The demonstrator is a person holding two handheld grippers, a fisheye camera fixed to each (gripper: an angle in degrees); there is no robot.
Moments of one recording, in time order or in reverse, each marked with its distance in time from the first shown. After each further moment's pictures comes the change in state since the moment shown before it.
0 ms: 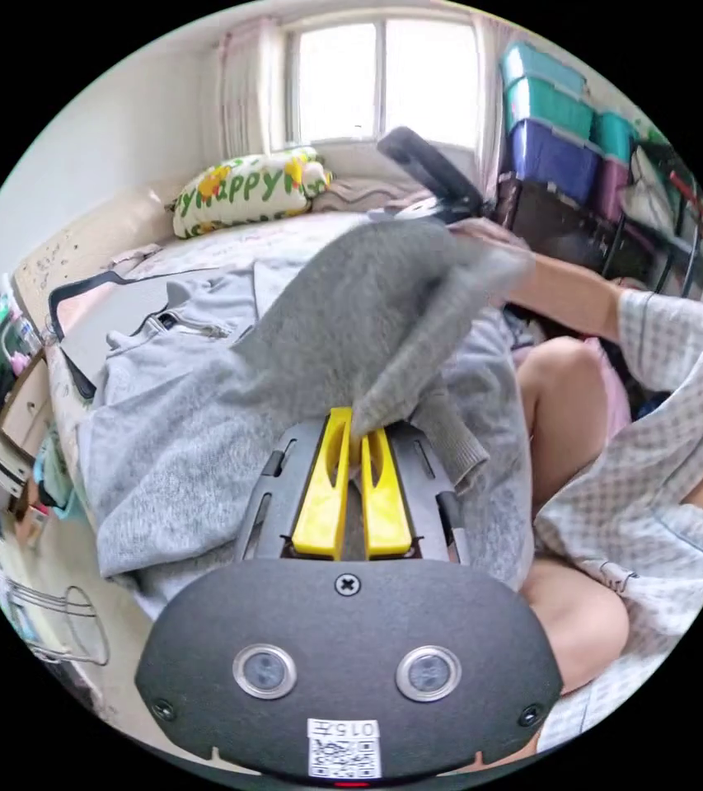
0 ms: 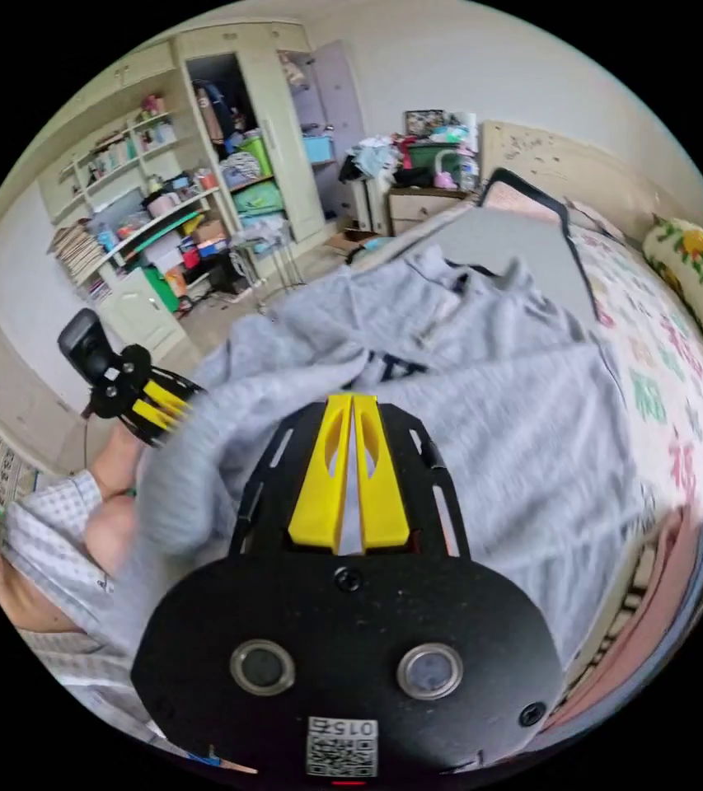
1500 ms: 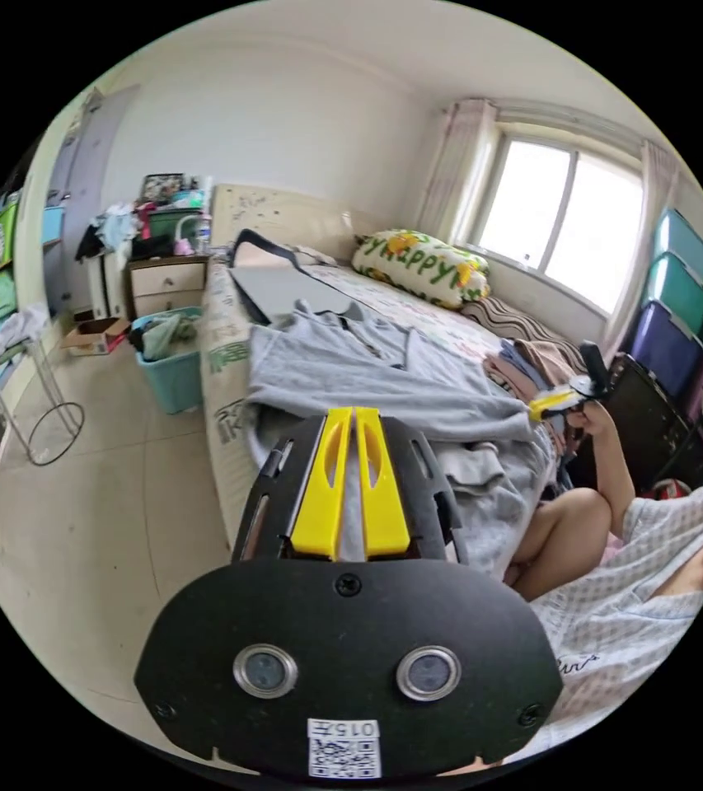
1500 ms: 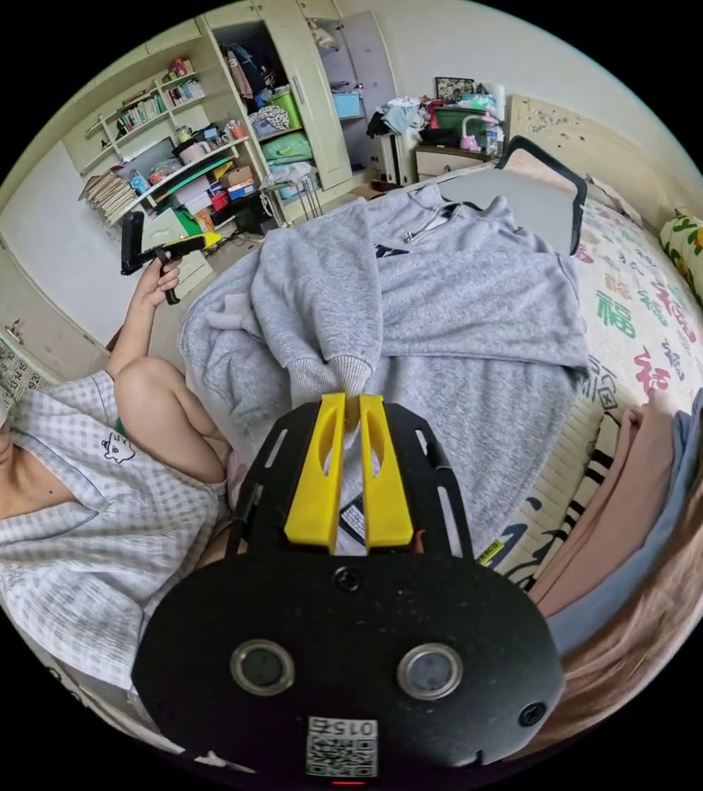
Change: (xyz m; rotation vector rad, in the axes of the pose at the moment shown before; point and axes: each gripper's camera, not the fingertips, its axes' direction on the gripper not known) left arm 0.035 0.105 -0.110 0.292 -0.246 -0.652; right arm 0.034 0.085 -0.212 -0.233 -0.119 -0.177
